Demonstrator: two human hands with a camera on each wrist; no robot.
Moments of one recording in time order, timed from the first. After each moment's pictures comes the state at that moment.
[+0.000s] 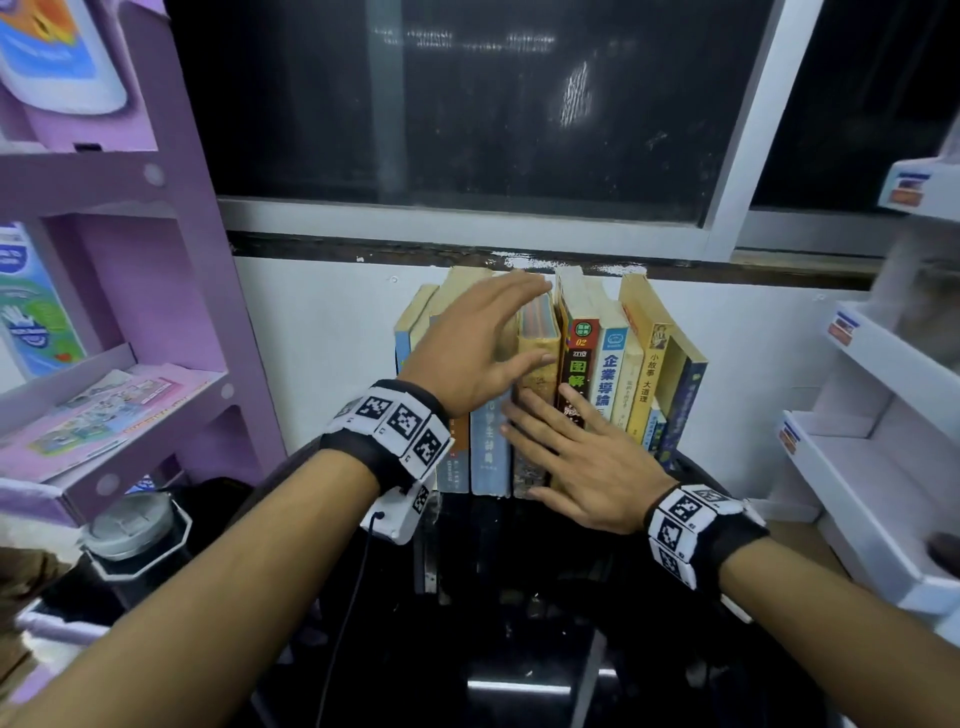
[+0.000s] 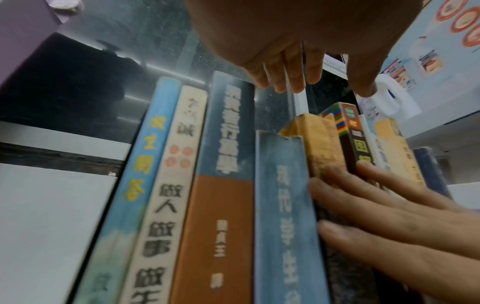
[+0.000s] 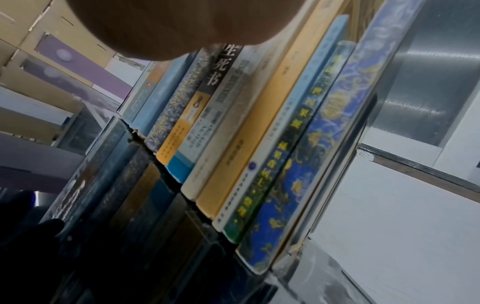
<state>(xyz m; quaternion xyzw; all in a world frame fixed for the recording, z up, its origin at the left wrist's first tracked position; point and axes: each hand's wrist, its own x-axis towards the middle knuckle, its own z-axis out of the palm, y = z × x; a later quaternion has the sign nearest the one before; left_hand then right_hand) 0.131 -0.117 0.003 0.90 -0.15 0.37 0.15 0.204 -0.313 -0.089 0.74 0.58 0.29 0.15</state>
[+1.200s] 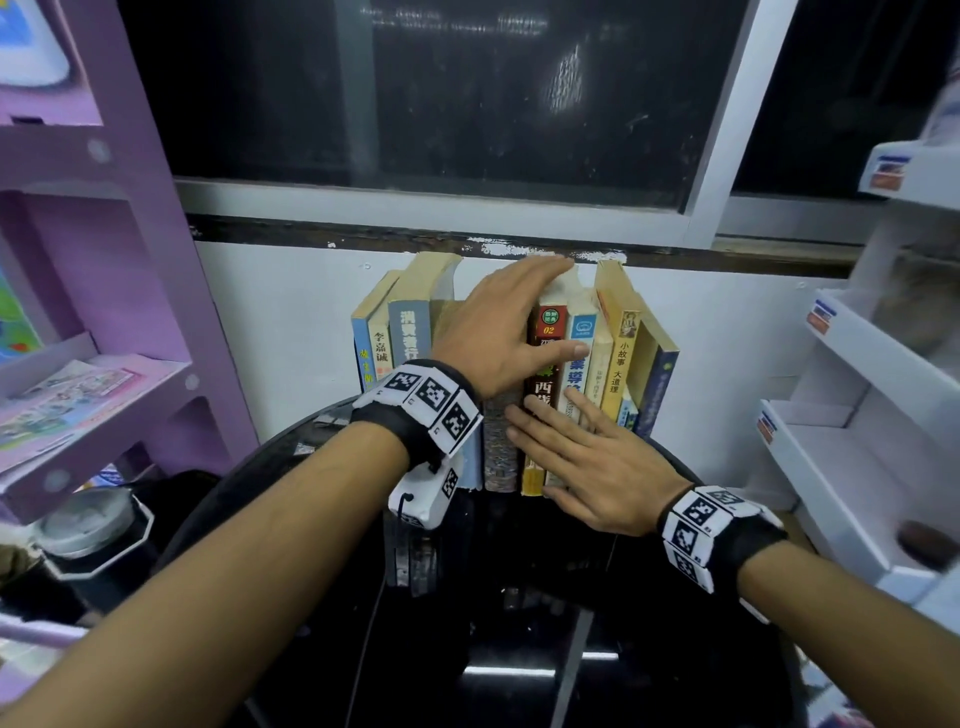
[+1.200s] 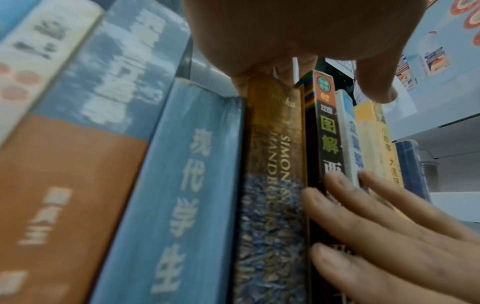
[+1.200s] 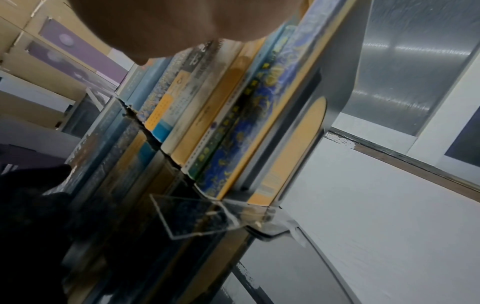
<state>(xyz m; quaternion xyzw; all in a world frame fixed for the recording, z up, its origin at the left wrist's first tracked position) 0.169 -0.161 0.004 0.92 -0.13 0.32 0.19 0.219 -0.351 -0.097 0.73 0.60 0.30 0.15</state>
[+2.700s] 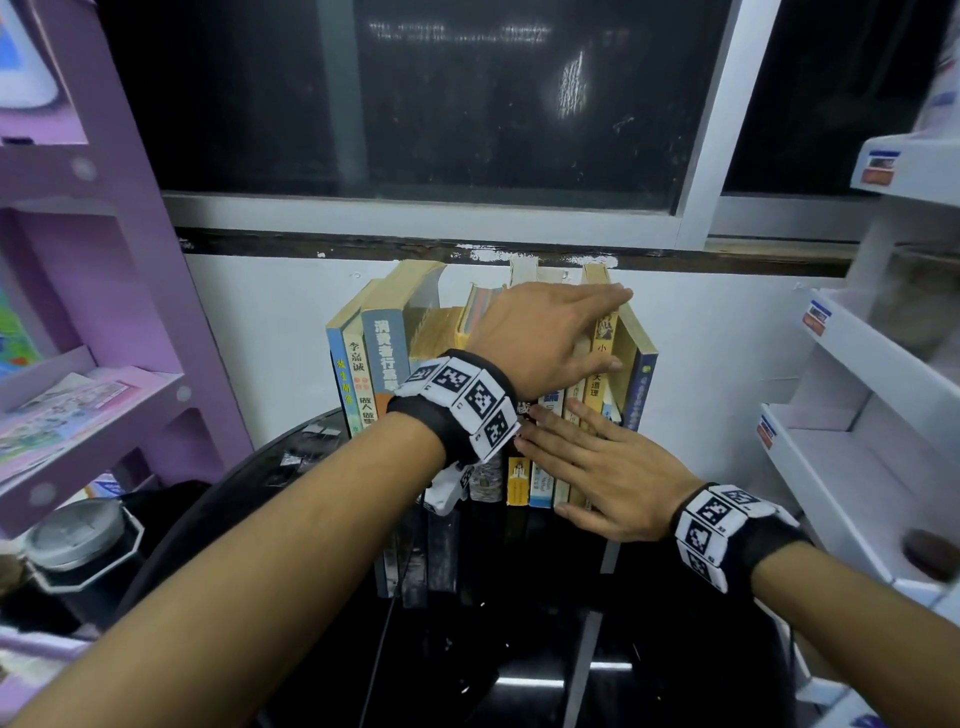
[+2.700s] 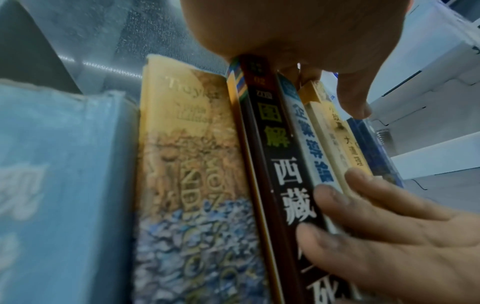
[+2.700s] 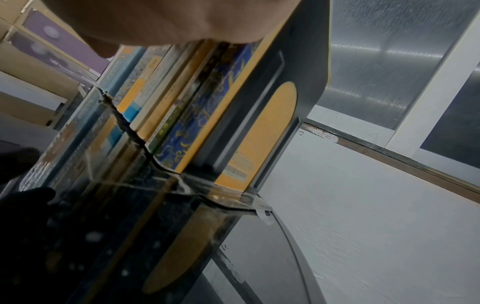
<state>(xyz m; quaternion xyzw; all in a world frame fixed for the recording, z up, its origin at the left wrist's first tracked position) 0.186 -0.211 0.022 0.93 -0.16 0.32 -0.04 0.243 -0.377 -0.095 0.71 0.63 0.28 0.15</state>
